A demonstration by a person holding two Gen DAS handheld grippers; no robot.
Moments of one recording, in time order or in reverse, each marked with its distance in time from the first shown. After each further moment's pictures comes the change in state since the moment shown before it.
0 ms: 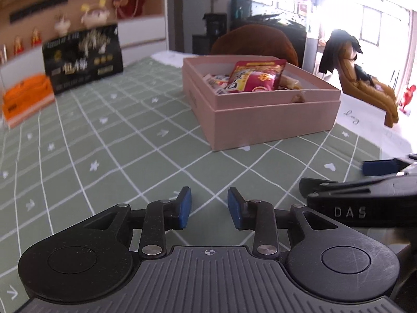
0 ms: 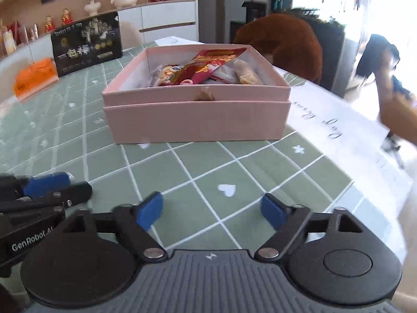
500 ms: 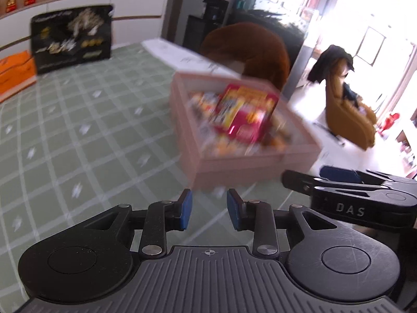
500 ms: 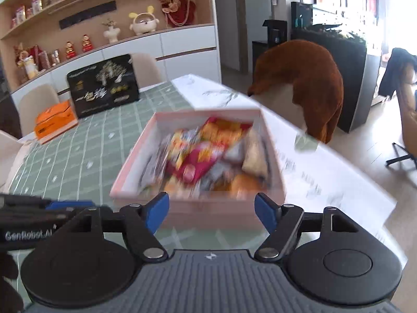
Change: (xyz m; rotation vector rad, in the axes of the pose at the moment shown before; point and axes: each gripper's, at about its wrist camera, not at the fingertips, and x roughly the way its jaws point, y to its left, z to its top) left arm 0.004 0.027 0.062 -0.193 0.141 -0.150; right arm -0.010 -0.036 0.079 0.003 -0.060 0.187
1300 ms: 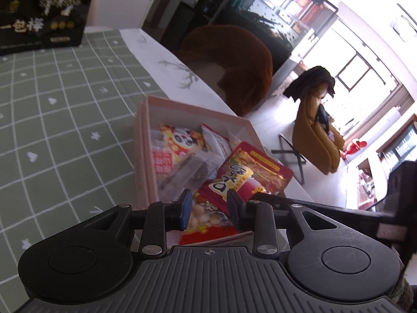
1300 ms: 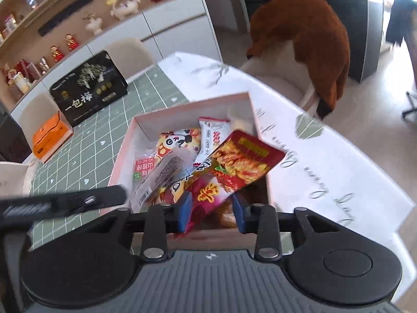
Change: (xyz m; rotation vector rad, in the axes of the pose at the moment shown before) left arm 0.050 0.021 0.102 -0.180 0.034 -0.214; right arm 0.064 -0.042 0.067 0.176 0.203 0.082
